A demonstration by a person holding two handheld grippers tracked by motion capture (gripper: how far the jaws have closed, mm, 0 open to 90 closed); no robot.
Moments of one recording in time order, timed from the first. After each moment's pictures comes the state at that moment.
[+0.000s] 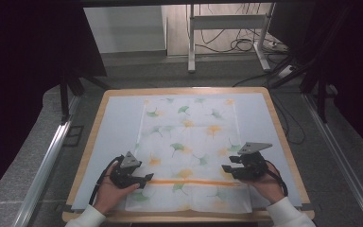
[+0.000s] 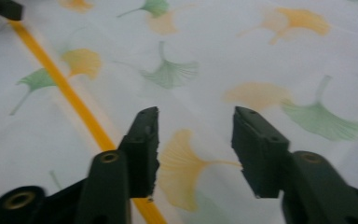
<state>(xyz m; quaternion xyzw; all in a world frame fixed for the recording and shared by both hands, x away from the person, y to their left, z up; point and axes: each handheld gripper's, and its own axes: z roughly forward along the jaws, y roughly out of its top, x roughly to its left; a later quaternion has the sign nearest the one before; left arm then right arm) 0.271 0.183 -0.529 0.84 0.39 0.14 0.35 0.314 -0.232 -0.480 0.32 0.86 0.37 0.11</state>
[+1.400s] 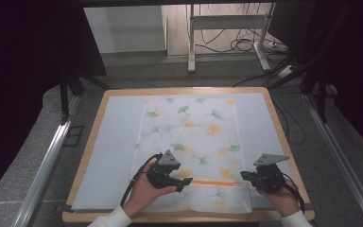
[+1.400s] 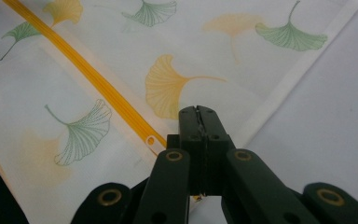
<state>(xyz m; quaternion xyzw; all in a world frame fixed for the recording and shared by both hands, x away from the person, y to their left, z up) 0.273 0.067 -0.495 0.85 0.33 0.05 0.41 0.281 -0.272 -0.487 0.37 0.86 0.34 0.11</state>
